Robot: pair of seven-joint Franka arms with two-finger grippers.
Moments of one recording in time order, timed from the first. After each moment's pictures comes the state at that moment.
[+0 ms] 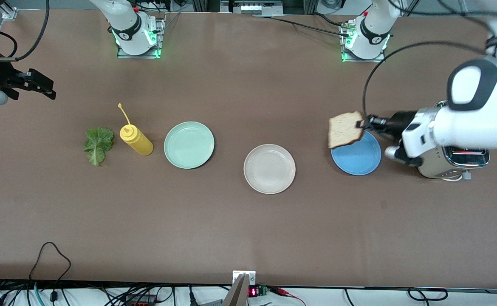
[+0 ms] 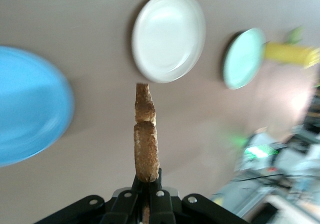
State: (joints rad) left arm 0.20 0.36 -0.33 -1.68 -0.61 1.67 0.12; right arm -0.04 -0.07 0.03 -1.72 0.00 1.62 -0.04
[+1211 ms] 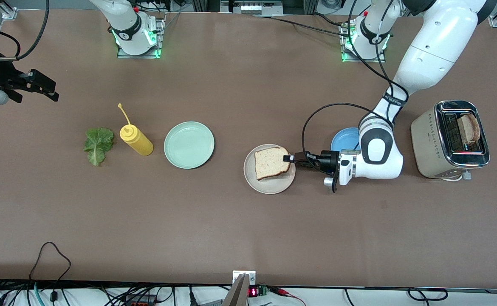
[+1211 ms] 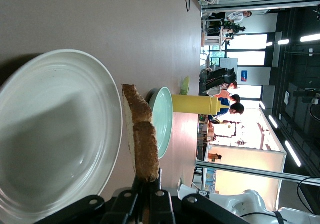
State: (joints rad) left arm 0.04 0.78 -0.33 -1.71 -1.27 2.00 0.79; right arm -0.04 -0.07 0.04 -1.72 0.01 1.64 -0.05
